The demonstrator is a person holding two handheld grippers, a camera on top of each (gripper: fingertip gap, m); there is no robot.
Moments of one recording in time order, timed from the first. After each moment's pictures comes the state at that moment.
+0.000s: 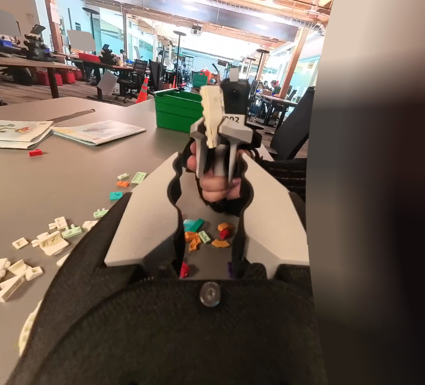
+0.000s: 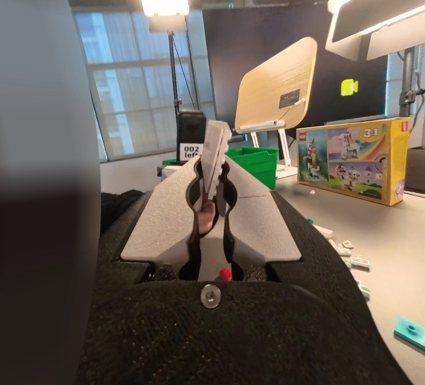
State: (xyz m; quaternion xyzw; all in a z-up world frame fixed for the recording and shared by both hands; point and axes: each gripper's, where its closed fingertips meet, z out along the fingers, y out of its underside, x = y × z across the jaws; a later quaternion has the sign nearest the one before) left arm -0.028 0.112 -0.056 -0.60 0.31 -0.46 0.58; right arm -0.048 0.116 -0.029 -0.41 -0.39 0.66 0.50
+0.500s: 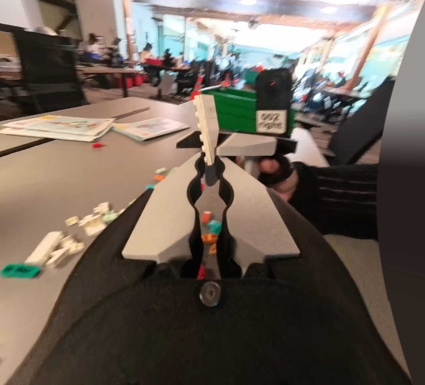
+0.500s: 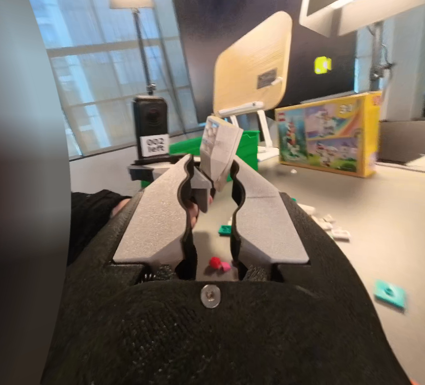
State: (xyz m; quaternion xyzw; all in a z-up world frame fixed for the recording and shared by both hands) left arm -0.027 0.135 -0.064 -0.64 0.27 -0.35 0.63; right arm -0.061 0.133 -0.047 -0.48 -0.38 0.62 0.50
